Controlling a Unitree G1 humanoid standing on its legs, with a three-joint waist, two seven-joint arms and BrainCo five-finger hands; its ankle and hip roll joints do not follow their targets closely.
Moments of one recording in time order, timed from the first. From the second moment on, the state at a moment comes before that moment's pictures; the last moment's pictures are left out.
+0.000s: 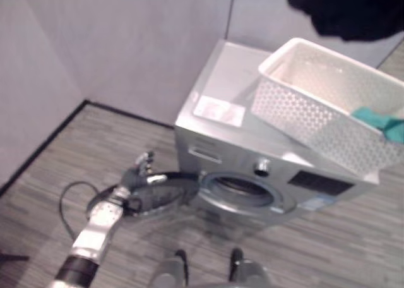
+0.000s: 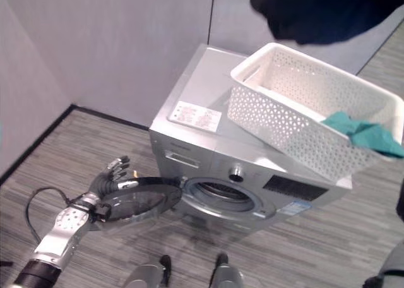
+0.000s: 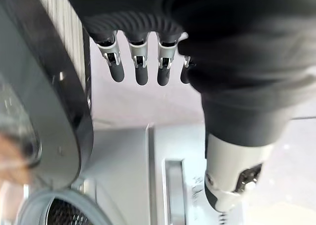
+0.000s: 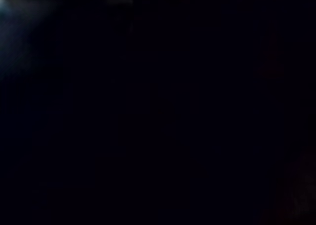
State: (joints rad) left arm -0.02 0.54 -0.14 0.16 -0.34 -0.06 -0.06; right arm -1.25 -1.19 0.27 0.32 -0.55 0.20 -0.47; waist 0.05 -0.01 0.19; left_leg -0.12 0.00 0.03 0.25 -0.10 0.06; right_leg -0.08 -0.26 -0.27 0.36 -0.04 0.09
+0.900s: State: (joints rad) left arm 0.09 0.41 -0.10 -0.01 -0.34 -0.08 0.02; right arm -0.42 -0.57 -0.15 -0.31 -0.48 0.00 -0.44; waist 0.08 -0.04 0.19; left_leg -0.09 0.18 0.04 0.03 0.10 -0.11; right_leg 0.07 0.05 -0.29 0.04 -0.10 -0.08
